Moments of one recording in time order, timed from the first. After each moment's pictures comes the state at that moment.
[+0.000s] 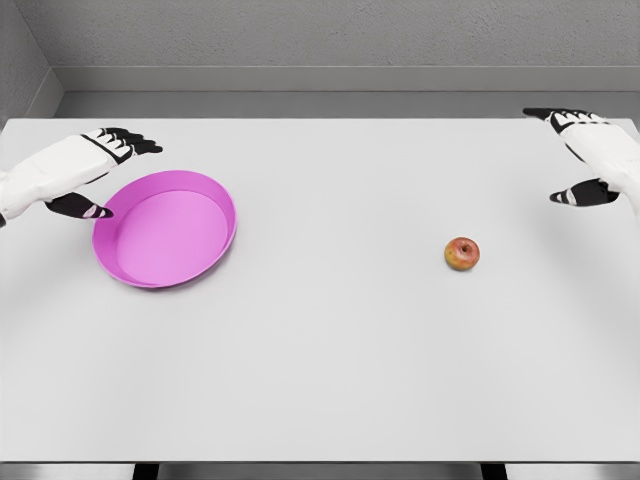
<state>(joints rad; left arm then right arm) -0.54 0.85 -0.52 -1.26 -0.45 -0.61 -0.17 -0.39 -1.01 0.55 -1.68 0.18 0.05 0.02</state>
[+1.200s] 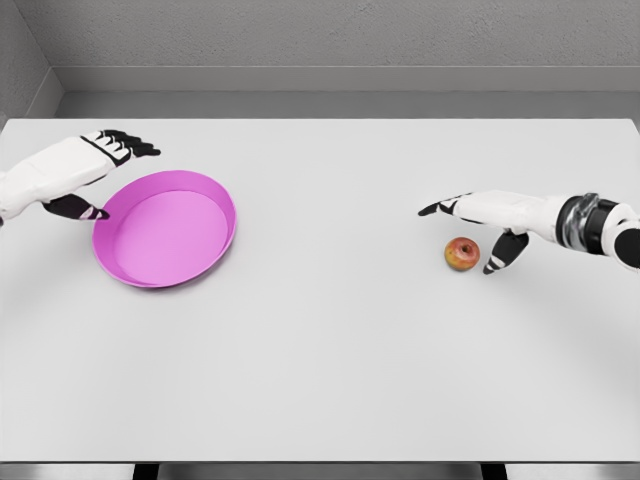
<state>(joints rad) -0.54 0.85 -0.52 -1.26 -0.47 -0.61 -0.19 -0.65 -0.89 0.81 -1.66 0.18 0.04 0.61</state>
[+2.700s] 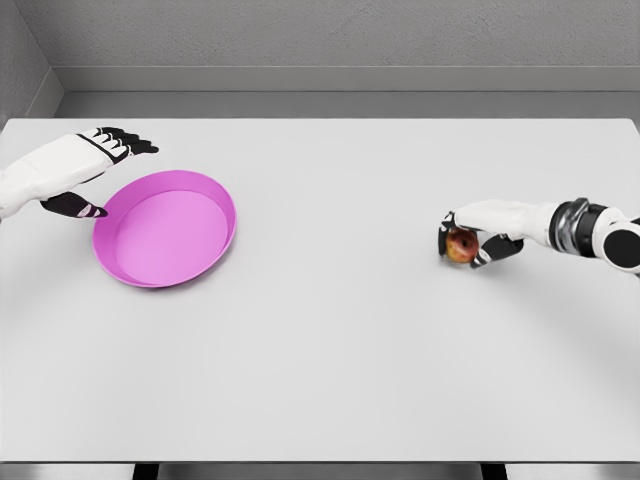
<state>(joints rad) -0.54 0.85 -0.51 -1.26 -0.47 -0.61 -0.19 -0.68 -0.87 0.86 -1.62 0.18 0.04 0.61</state>
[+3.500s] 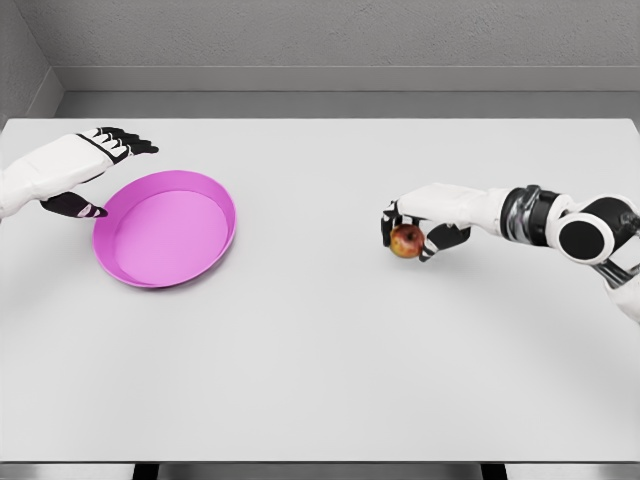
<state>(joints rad) -0.54 0.85 -0.51 -1.26 -0.47 -0.61 -0.19 -0.73 -0.76 0.86 -1.70 0.18 0.04 0.61</state>
